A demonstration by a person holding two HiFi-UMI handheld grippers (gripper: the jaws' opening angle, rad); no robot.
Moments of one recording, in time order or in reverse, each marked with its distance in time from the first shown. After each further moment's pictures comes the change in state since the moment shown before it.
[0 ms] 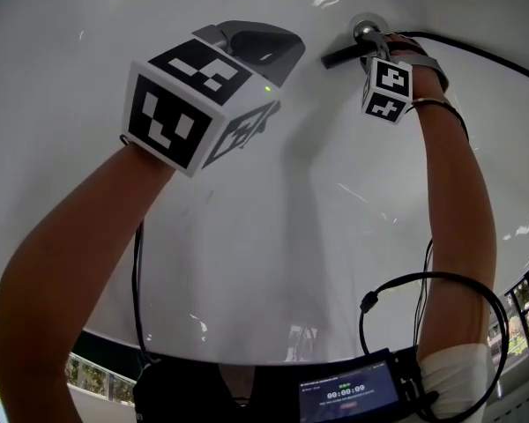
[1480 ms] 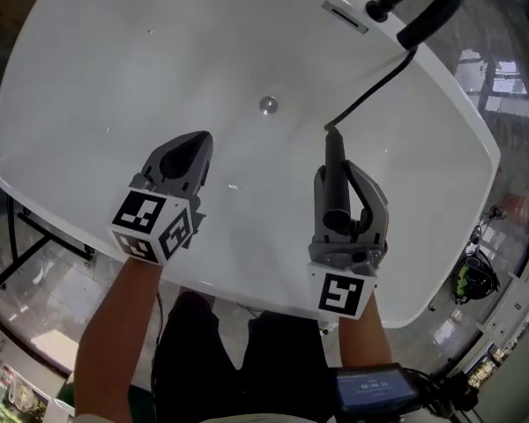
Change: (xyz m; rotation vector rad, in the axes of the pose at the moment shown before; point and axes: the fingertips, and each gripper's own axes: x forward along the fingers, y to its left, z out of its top) left arm -0.196 -0.173 0.149 -0.006 -0.328 0.189; right arm -0.601 0.014 0.001 0.912 -0.677 -1.101
